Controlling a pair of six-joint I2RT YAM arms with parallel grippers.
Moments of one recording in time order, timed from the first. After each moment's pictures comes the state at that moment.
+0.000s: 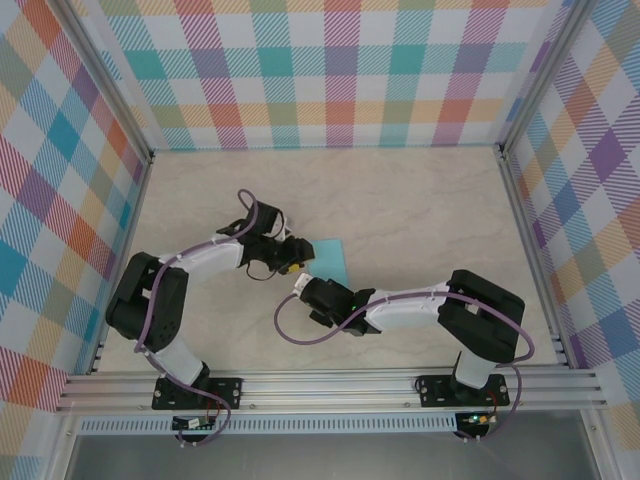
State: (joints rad) left arm -0.43 1.64 0.98 -0.31 0.55 -0.77; right arm 1.16 1.70 0.83 -0.09 0.41 -0.05
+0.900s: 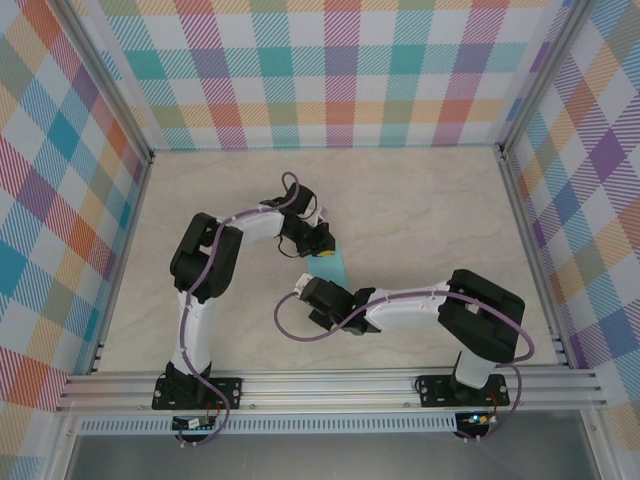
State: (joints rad) left arm -0.49 2.16 1.46 -0.46 0.64 -0.62; right arm 1.14 1.70 0.84 -0.11 0.33 0.03
